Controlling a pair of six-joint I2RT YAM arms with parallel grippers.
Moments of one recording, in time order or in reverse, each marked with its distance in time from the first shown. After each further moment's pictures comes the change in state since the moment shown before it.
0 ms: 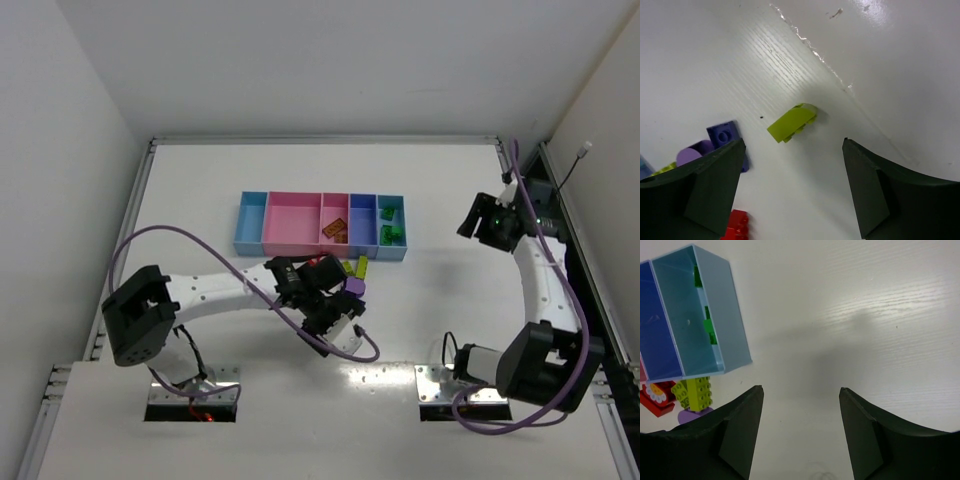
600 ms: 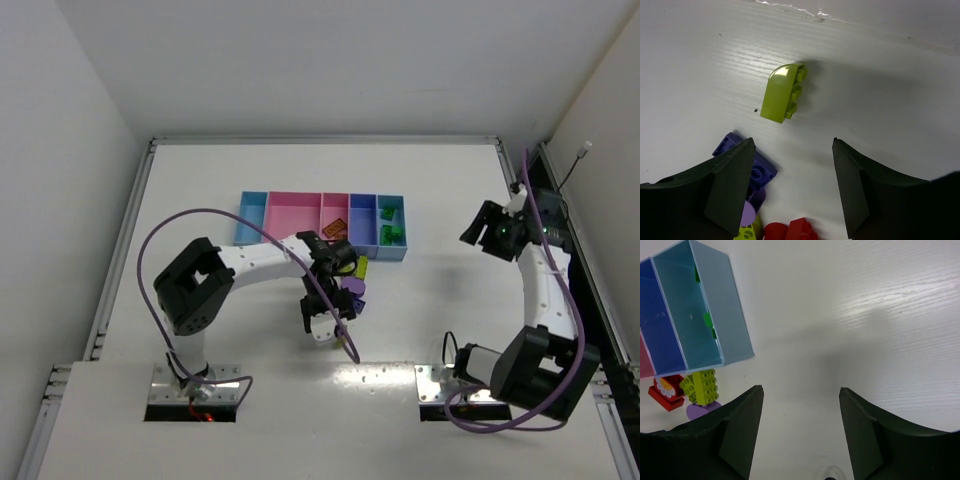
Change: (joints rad) left arm 0.123 0.319 0.283 -0.386 0.018 0.828; right arm -0.080 -0.038 -0.061 -0.006 -0.090 0.008
